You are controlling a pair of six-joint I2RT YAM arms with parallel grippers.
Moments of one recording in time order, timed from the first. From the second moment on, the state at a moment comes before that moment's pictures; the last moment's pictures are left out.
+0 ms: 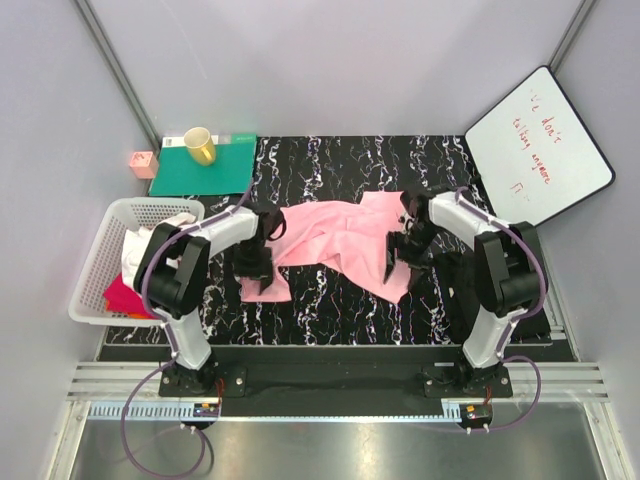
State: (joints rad) left arm -0.43 1.82 1.17 -1.11 -0.22 -0.57; right arm 0.31 1.81 1.26 -1.10 -0.34 0.42
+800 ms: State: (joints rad) left arm -0.46 1.85 1.43 -1.11 -0.27 -0.42; right arm 0.31 2.10 1.80 -1.15 -0.30 0.34
